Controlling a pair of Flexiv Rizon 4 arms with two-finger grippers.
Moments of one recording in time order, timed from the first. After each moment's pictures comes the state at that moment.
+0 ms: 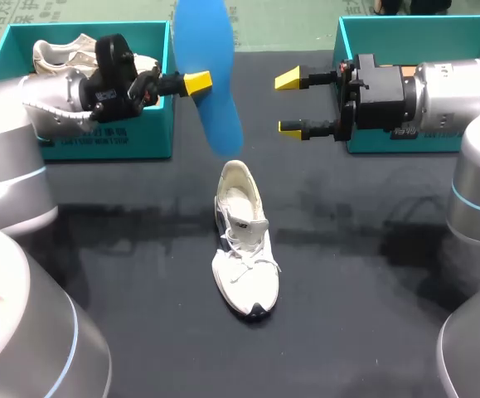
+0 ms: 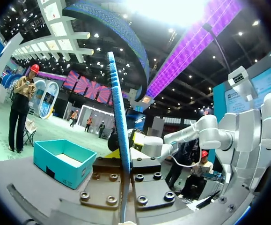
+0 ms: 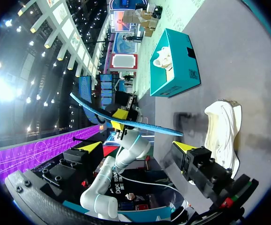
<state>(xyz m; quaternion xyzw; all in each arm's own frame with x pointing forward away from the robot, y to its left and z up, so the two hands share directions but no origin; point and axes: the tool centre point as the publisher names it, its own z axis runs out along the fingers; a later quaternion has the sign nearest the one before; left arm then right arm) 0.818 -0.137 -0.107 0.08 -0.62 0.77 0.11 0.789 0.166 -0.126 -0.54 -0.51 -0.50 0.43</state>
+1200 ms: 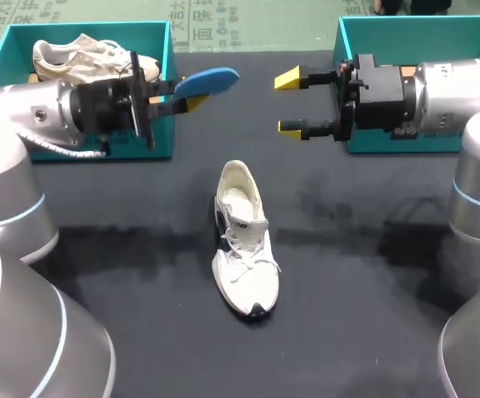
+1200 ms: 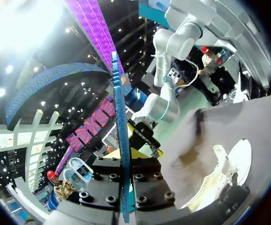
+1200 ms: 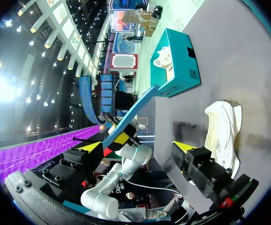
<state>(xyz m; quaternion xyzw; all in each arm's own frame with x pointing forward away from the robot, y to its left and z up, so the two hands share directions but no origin) 0.794 -0.135 -0.103 -0.27 -0.60 0.68 -0.33 0.789 0.166 -0.126 -0.54 -0.51 -0.50 0.43</state>
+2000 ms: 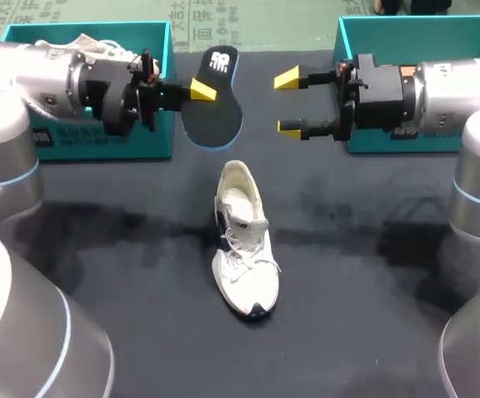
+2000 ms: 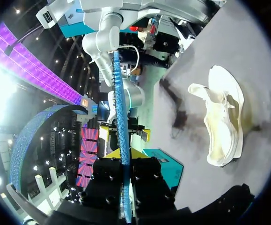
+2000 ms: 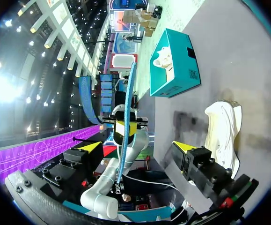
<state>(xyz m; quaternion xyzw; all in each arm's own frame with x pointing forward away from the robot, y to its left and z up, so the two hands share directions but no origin) 0.812 -0.143 -0.122 -0.52 -0.51 0.53 -0.43 0.790 0.167 -0.126 -0.54 -0.51 -0.50 0.43</state>
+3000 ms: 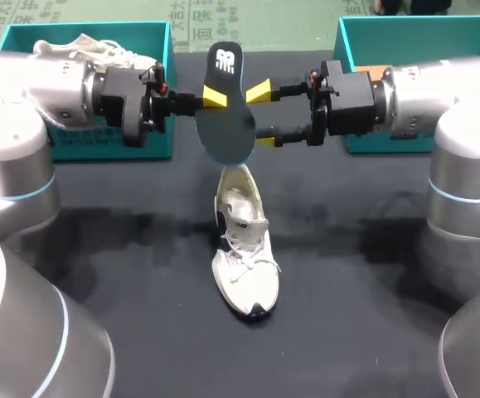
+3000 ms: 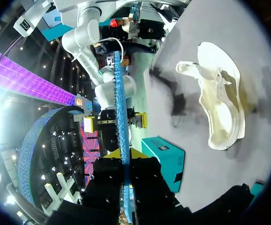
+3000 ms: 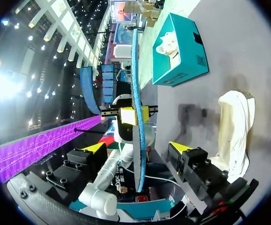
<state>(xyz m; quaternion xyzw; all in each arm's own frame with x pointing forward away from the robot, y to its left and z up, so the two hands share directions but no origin) 0.823 -0.158 -0.142 -0.55 -0.49 0.46 -0.49 0.772 0.211 -0.131 -0.51 -0.54 -0.48 0.46</state>
